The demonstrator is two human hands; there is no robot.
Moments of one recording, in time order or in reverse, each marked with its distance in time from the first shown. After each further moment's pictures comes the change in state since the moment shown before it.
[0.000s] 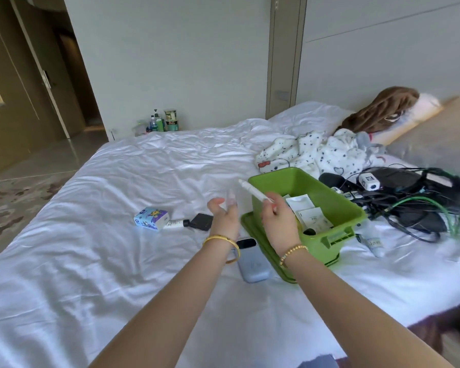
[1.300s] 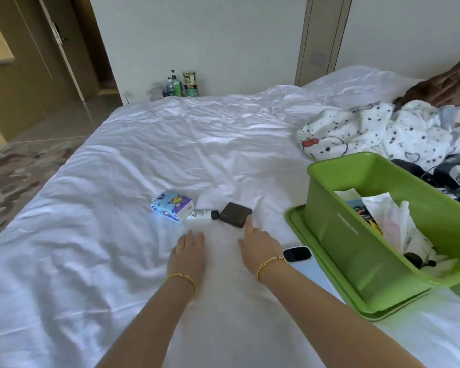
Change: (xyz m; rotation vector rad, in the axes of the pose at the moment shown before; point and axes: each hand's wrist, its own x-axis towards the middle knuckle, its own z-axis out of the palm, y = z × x) left_hand 0.115 -0.171 -0.132 1.450 -0.110 0.054; right_hand 0.040 0.089 0.182 -0.980 -0.574 -0.075
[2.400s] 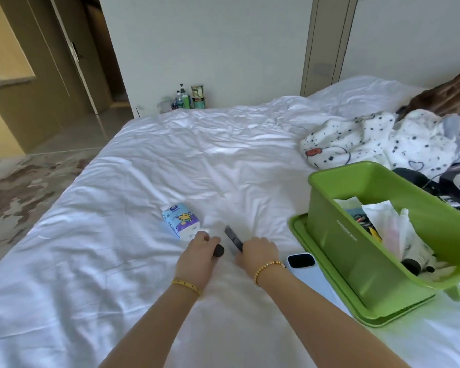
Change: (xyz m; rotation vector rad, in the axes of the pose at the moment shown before) left_hand -0.010 0.004 -0.025 -0.285 0.215 0.109; right_hand -0.001 -0.016 -0.010 -0.024 -0.041 0.000
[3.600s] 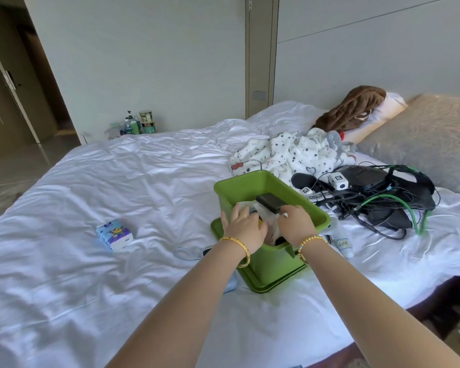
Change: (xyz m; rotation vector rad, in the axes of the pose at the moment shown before) left_hand -0.013 0.289 -0.024 0.008 -0.204 0.261; right_hand -0.138 0.217 -0.133 0.553 0.324 0.324
